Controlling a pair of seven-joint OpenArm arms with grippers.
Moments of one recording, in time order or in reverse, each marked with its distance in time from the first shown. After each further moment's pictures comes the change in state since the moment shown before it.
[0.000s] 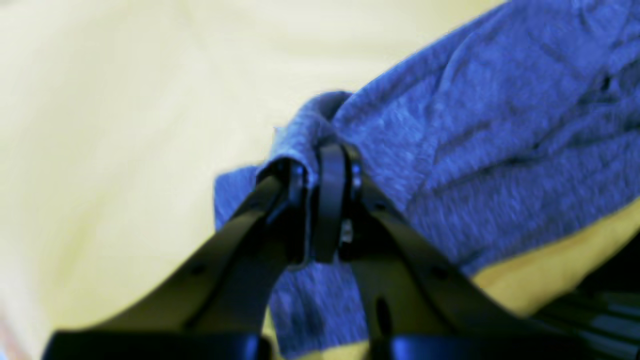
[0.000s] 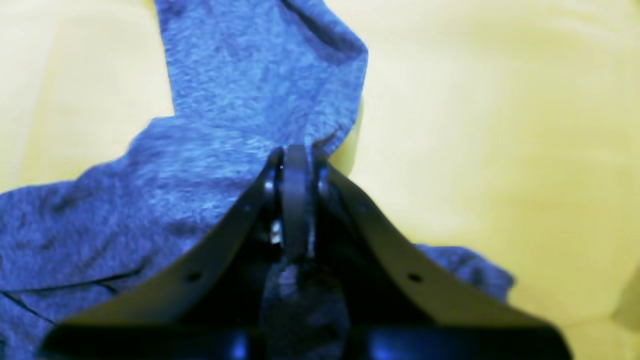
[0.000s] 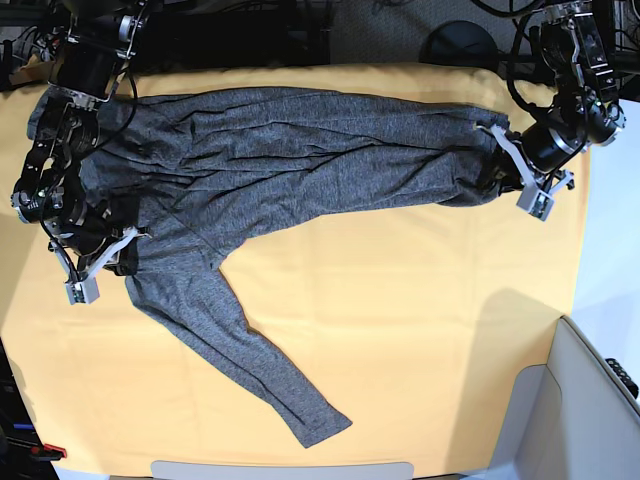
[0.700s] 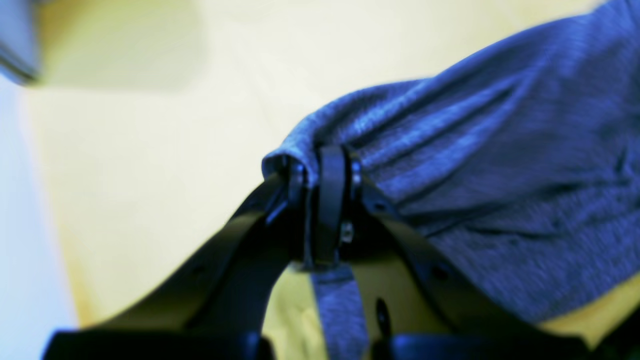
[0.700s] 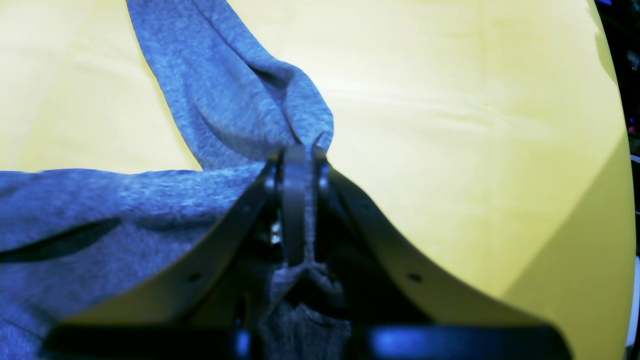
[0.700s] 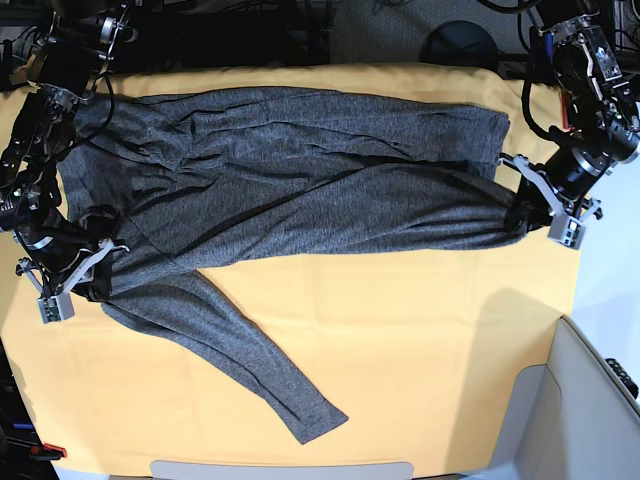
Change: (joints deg) left arm -5.4 0.9 -6.6 2.3 -0.4 0.0 -0.1; right arm 0.3 3.9 0.9 8.5 0.2 0.4 0.0
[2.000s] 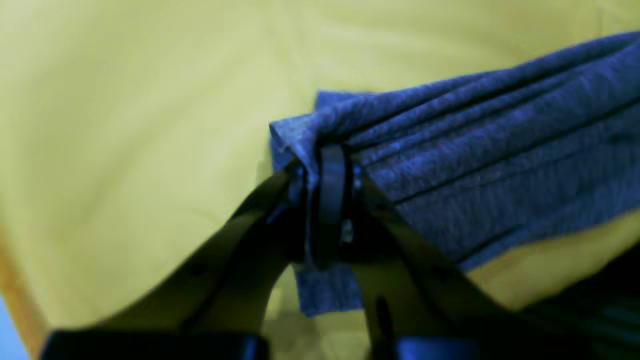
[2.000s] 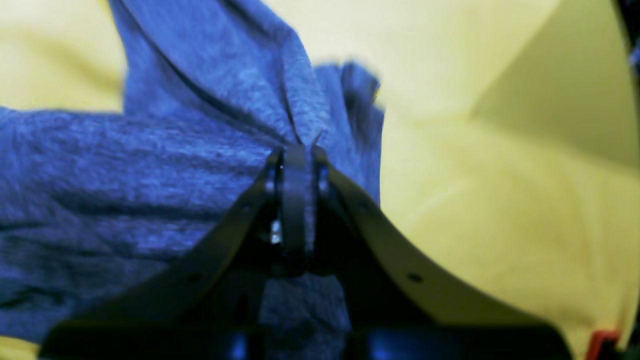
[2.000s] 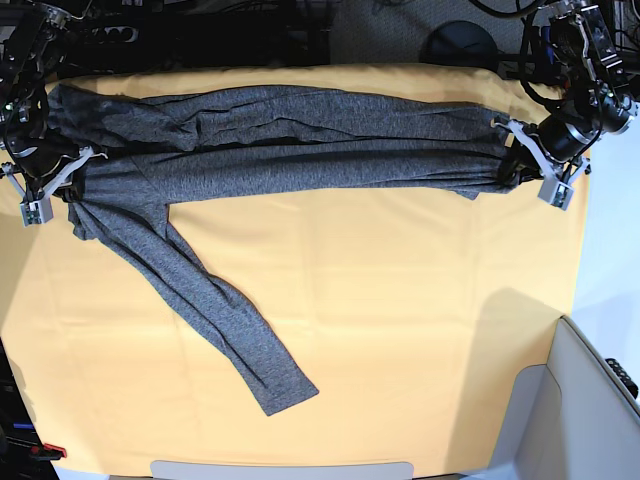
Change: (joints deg) left arm 7.4 -2.2 3.5 -5.5 0.2 0.0 1.9; right arm -21.8 0.9 10.1 5.2 0.0 0.0 0.3
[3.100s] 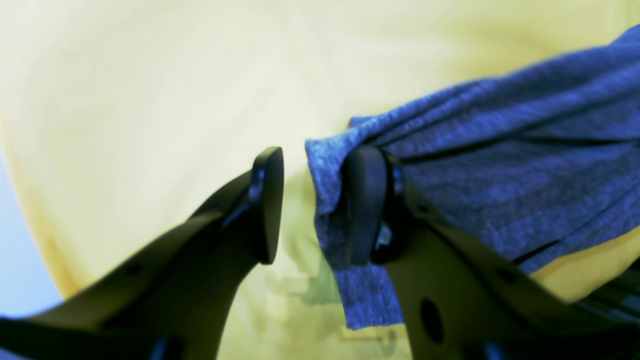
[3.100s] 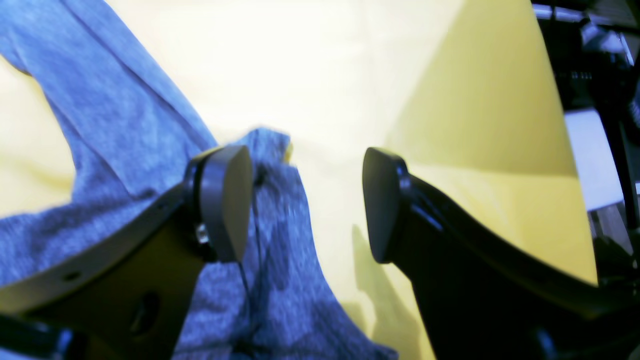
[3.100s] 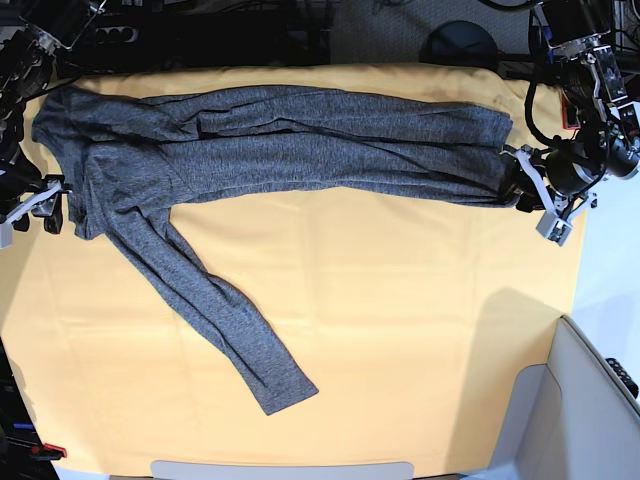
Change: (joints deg) left arm -9.6 -2.5 1.0 -2.0 -0.2 0.2 12.2; right arm 9.4 -0.8 7.7 -2.1 -0.3 -0.5 0.0
